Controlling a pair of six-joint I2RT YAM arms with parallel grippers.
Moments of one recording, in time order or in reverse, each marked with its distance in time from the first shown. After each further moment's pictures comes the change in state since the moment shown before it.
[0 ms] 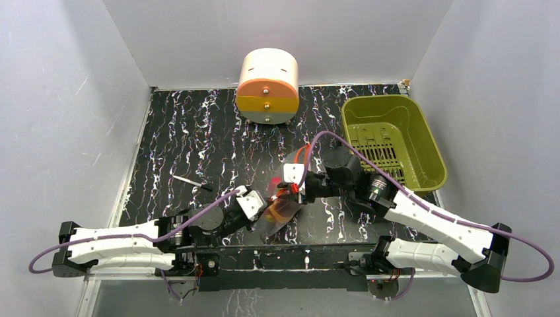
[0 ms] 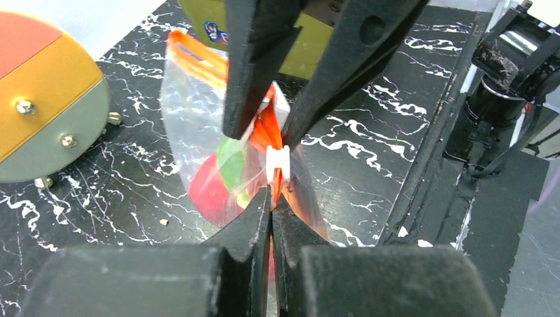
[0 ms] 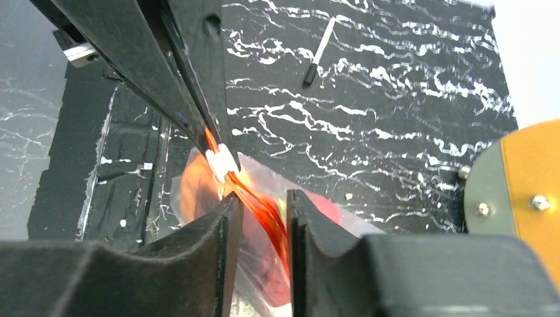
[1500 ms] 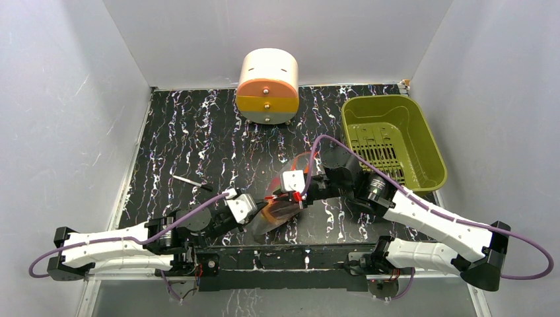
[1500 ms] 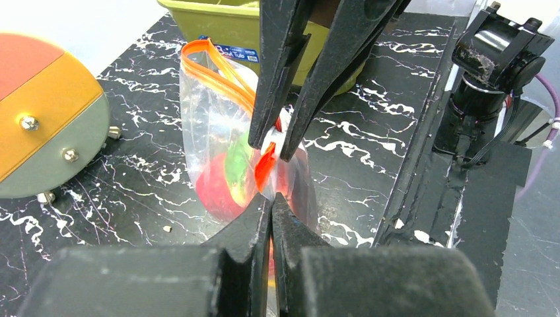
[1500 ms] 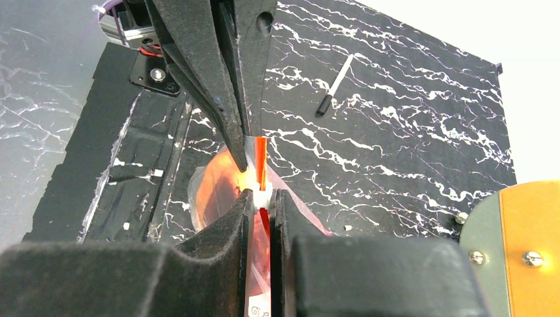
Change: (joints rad) left arm 0.006 -0.103 -0.016 -0.051 0.073 0.037; right arm 0.012 0.013 0.018 0.012 -0.111 -0.082
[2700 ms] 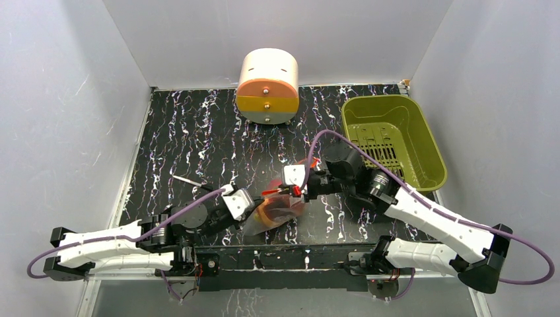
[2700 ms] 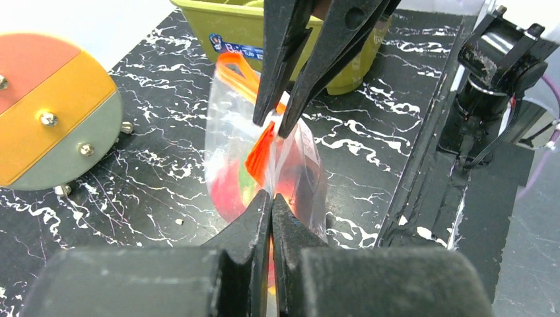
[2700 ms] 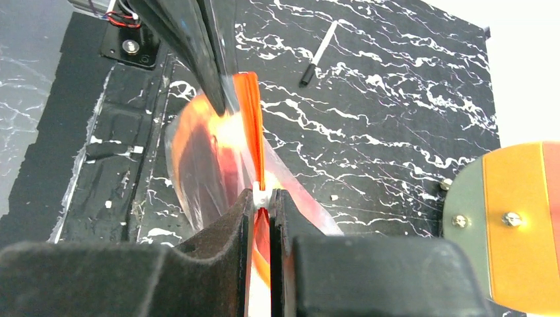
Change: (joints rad) left arm 0.002 0.019 0.087 -0.108 -0.015 -0.004; right arm -0.043 0.012 0.041 -0.095 0.043 -0.046
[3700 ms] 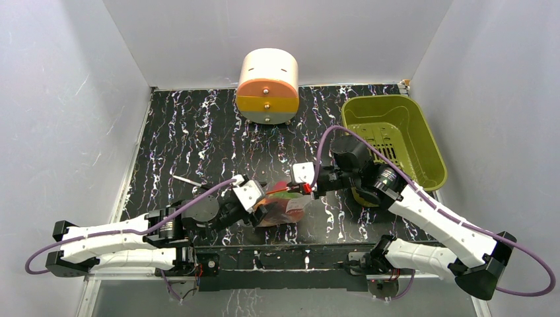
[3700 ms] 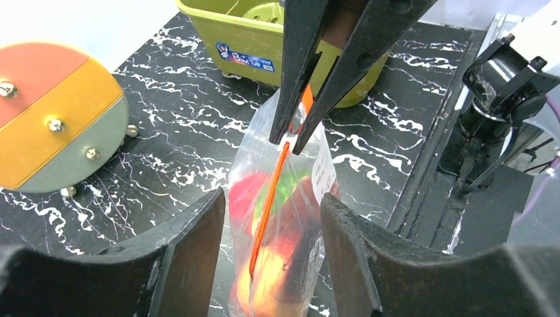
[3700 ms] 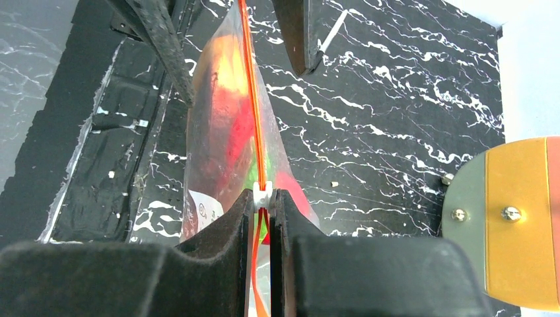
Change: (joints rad) left arm 0.000 0.135 0.132 -0.006 -0.045 -0.035; right arm -0.115 -0.022 0.021 -0.111 -0.129 -0.103
